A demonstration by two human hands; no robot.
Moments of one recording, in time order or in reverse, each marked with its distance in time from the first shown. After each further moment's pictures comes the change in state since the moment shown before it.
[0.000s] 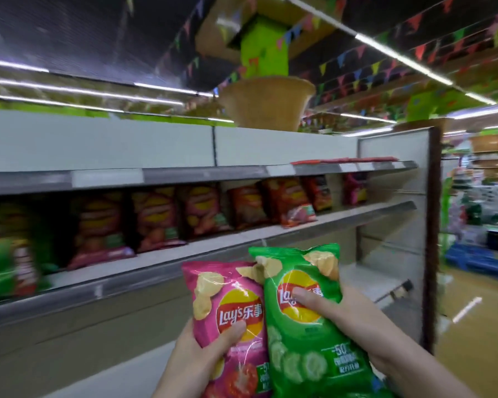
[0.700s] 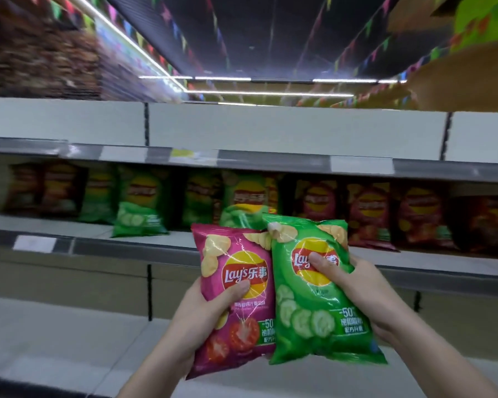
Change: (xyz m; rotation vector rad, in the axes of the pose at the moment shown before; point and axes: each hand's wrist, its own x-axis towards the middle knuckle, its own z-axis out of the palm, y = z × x) left_hand -0.085 0.032 -0.254 -0.050 0.632 0.057; right_hand 0.079 -0.029 0.296 0.080 -0.535 -0.087
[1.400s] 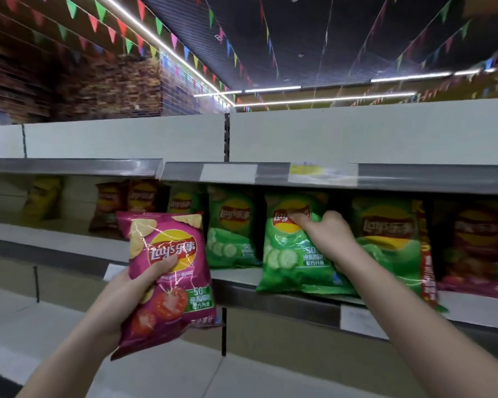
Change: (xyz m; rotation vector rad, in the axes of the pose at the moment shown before) left_hand 0.076 0.073 -0.255 0.127 0.329 0.005; right_hand 0.209 -0.037 0.223 -0.379 0.100 -0.168
